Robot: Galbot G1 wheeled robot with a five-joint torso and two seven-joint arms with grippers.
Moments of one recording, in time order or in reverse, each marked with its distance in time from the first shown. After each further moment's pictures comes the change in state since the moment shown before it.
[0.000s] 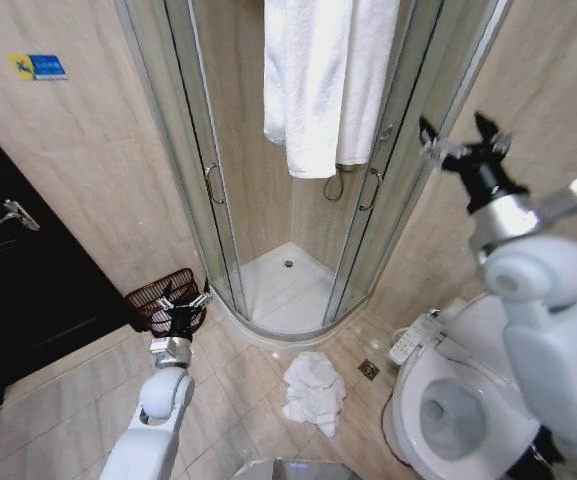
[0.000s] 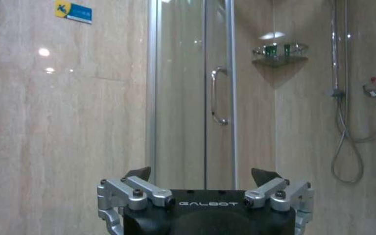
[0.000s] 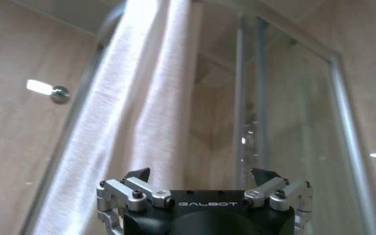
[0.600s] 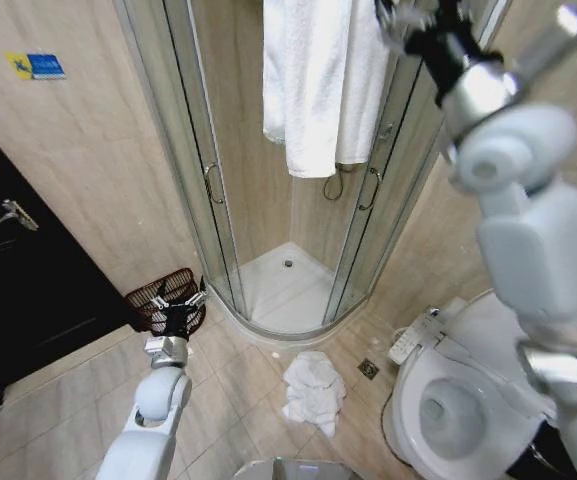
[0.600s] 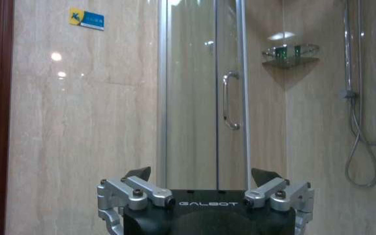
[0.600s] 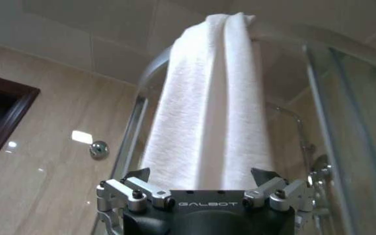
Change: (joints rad) left arm 0.016 0.002 -0.028 -0.031 -0.003 0.013 -0.019; right arm 0.669 0.248 -0.438 -0.287 0.037 -0.026 0.103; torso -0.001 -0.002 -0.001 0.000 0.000
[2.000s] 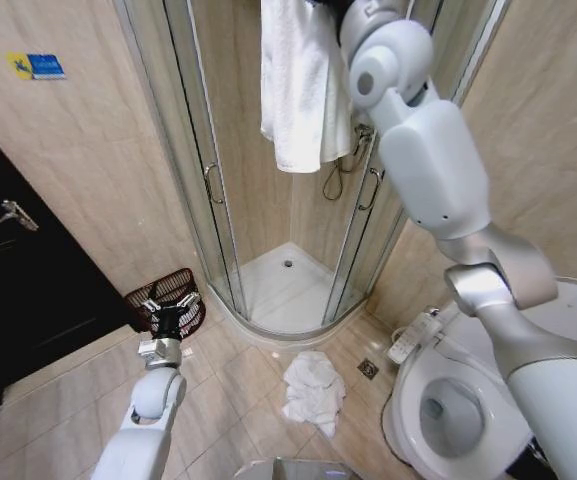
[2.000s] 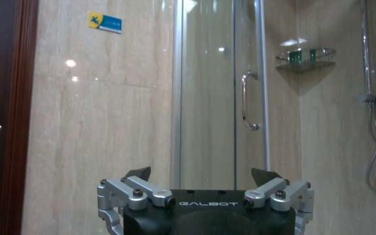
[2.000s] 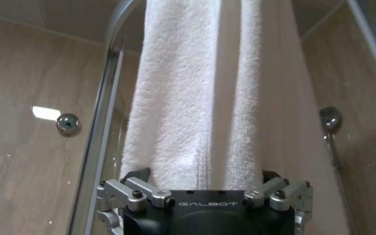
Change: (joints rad) left arm -0.013 0.025 -0.039 0.088 -0.044 -0.103 -0.003; right arm 0.238 0.334 -0.164 -0.471 -0.043 0.000 0.111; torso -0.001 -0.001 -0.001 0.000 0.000
